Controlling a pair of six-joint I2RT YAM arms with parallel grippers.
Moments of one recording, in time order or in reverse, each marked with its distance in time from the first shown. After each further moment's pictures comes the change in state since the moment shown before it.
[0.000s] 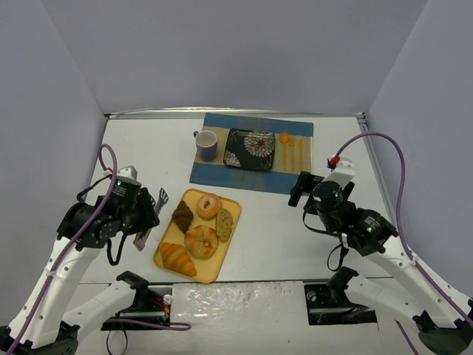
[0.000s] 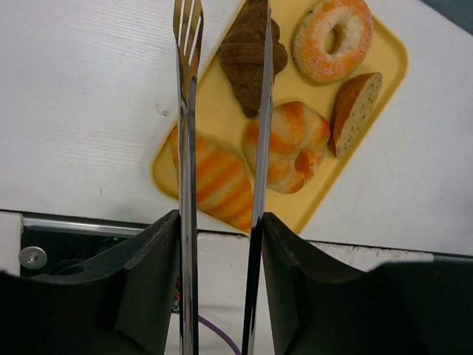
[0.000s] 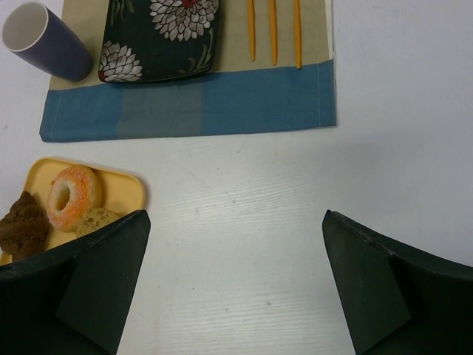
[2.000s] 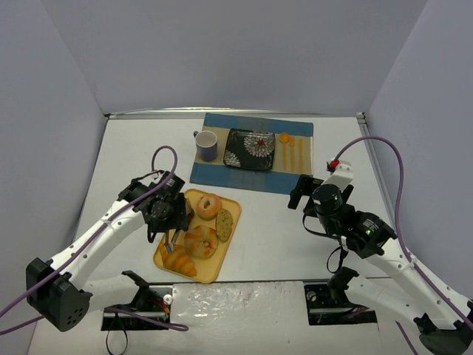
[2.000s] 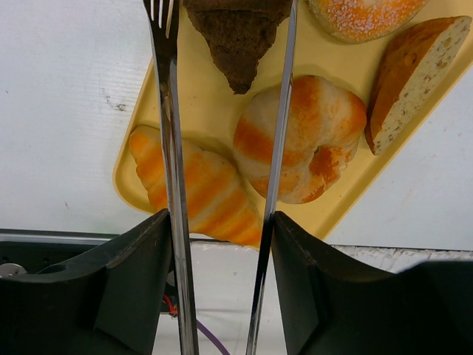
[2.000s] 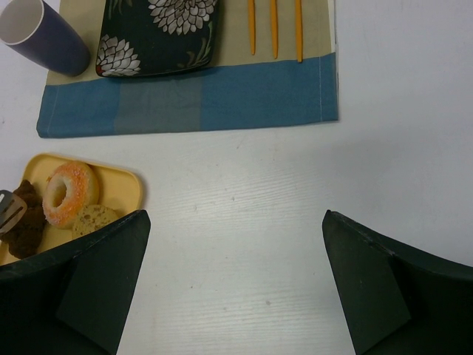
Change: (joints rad) left arm -0.117 0.311 -0.157 0.192 0.053 -0.004; right arm 0.000 -0.022 -0.048 0.025 -0.008 0.004
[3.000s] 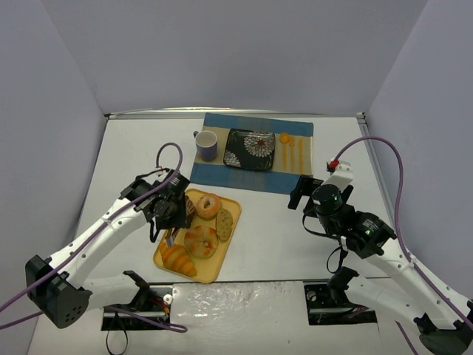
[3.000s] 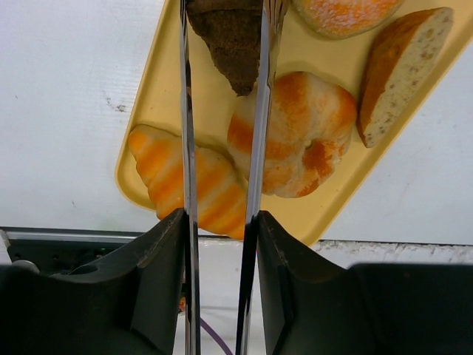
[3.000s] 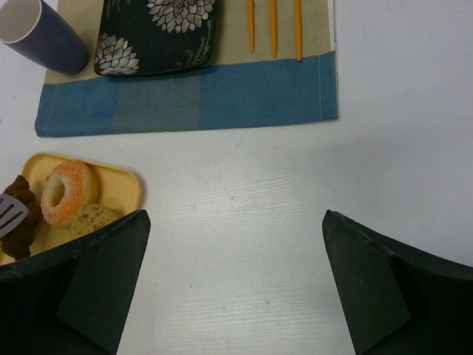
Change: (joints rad) left arm -0.065 0.017 0.065 -0.040 -0.043 -0.010; right arm 0.000 -0.001 -0.005 0.000 0.000 0.001
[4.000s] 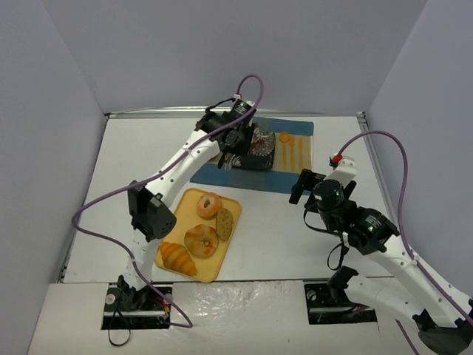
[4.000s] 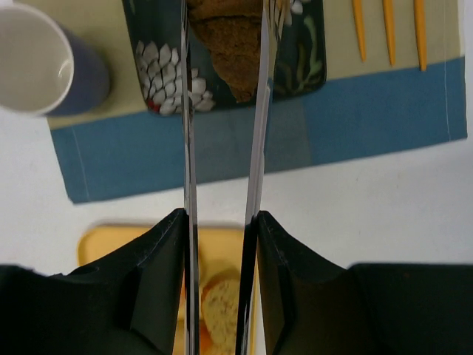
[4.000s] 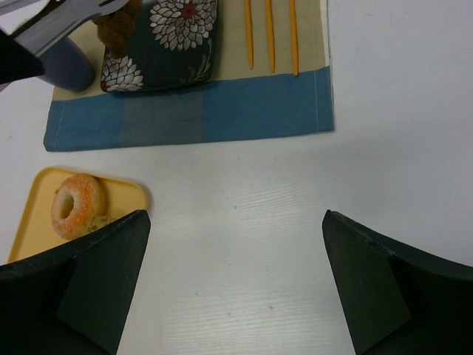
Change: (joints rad) left arm -0.075 0.914 1.183 0.077 -0.013 0.370; right arm 0.000 0.028 0.068 -0.028 0.028 0.007
